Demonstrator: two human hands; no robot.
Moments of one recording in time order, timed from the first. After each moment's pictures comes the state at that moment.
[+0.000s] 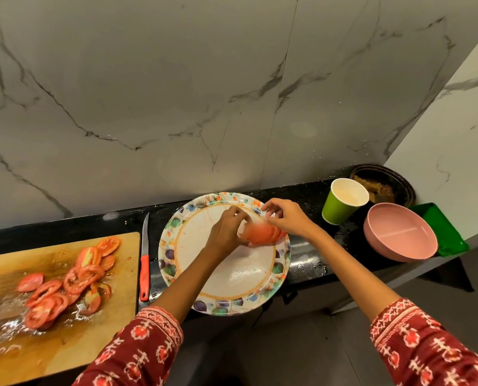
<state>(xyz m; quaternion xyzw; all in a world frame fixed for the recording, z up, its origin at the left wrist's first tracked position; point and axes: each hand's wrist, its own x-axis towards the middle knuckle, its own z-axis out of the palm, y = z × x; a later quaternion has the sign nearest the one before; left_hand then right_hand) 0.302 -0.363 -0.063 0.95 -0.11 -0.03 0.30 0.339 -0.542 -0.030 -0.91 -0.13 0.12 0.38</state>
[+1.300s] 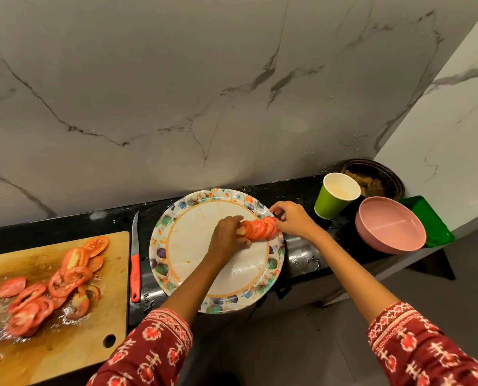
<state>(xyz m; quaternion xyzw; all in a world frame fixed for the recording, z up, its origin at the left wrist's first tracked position) 0.299 -0.381 -0.093 0.92 -0.02 -0.06 0.39 0.336 -0.562 -0.042 -0.95 -0.08 0.12 0.28</state>
